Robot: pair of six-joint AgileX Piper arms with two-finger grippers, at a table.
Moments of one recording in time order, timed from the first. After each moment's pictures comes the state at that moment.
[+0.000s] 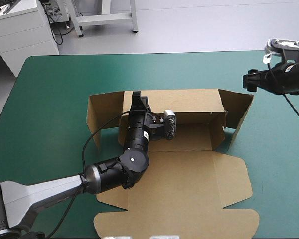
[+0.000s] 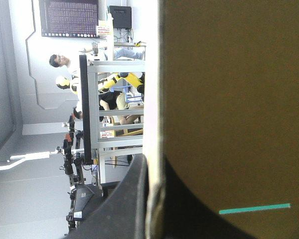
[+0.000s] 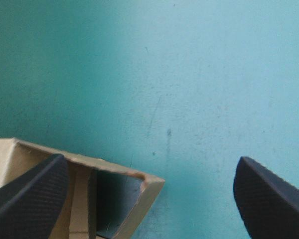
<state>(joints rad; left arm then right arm) -1.07 1.58 -1.09 1.60 0.91 -0.48 -0.08 1.47 -1.65 0.19 1.14 -0.09</state>
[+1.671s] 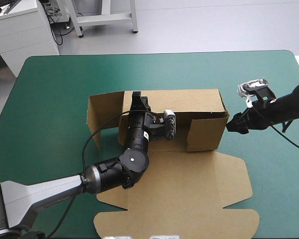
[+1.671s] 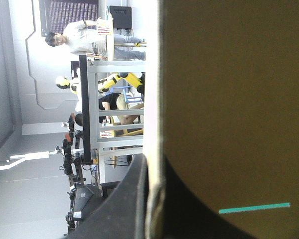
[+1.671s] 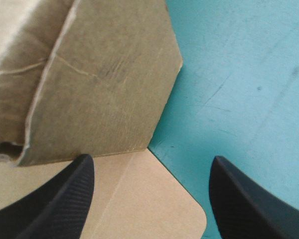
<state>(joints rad) -1.07 1.58 -1.09 1.60 0.91 -0.48 -0.11 1.41 -1.25 0.51 1.18 -0.71</state>
